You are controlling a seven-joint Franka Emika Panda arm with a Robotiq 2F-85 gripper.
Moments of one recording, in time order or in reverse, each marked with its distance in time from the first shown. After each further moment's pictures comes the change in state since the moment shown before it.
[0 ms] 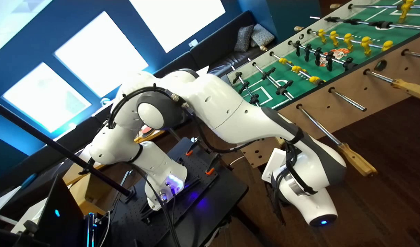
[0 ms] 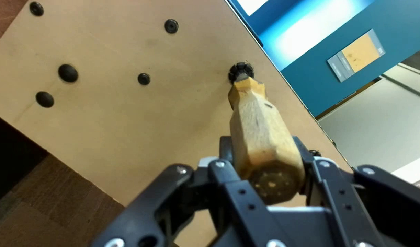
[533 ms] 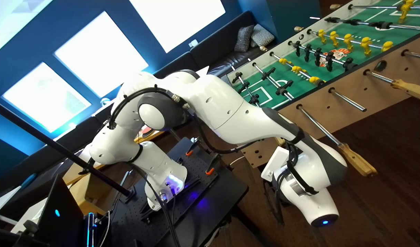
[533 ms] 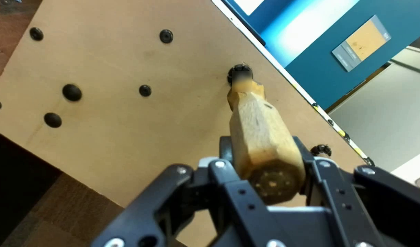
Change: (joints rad) arm 0.000 0.009 0.000 0.014 -0.010 -0.010 0.111
